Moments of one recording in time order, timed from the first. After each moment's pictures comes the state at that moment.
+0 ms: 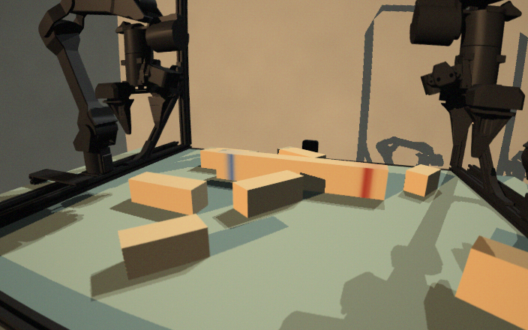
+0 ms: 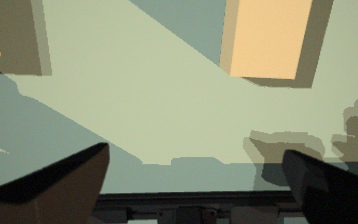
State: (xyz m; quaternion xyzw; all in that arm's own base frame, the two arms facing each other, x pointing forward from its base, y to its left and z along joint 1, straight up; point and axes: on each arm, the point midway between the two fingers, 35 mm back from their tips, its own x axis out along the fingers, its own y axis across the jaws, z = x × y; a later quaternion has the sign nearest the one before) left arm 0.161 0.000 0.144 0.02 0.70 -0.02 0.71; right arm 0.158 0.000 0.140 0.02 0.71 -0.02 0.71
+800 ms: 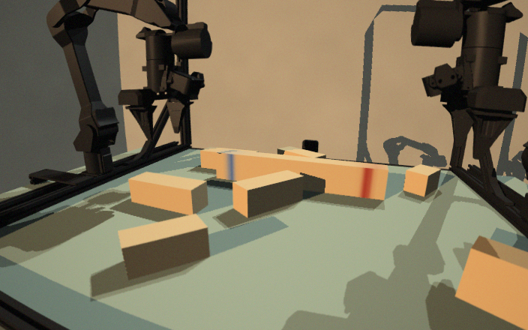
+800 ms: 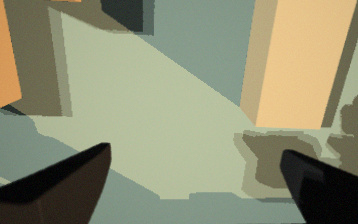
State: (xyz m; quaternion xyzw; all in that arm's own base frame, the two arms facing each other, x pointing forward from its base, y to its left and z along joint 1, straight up) left arm 0.158 0.000 0.142 0.02 0.71 -0.02 0.71; right arm 0.195 0.019 0.127 0.02 0.71 -0.02 0.70
